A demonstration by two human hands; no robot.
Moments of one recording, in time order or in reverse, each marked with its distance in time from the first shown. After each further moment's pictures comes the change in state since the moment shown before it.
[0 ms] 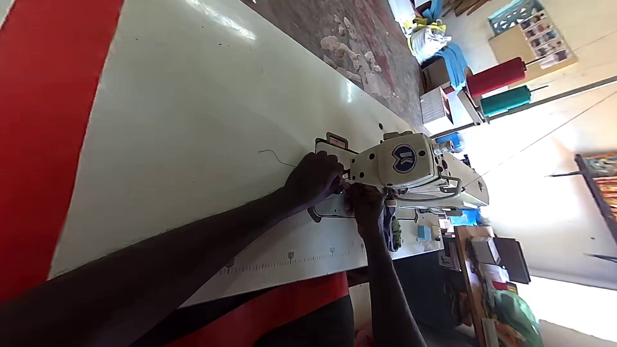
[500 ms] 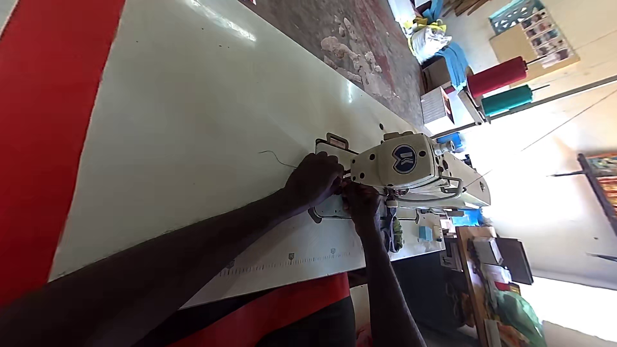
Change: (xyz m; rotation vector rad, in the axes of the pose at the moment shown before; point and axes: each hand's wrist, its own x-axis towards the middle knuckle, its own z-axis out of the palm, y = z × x) left_hand 0.001 0.004 -0.004 0.032 -0.040 -0.031; right_hand 0.012 0.008 0.009 -0.023 0.037 -0.010
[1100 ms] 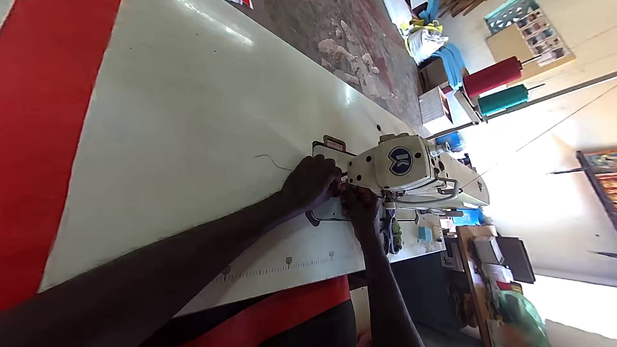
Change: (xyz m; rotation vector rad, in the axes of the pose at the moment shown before) left_hand -0.001 -0.002 0.000 -0.030 0.013 0.054; right_hand -0.007 -0.005 -0.003 0.045 -0.006 0.015
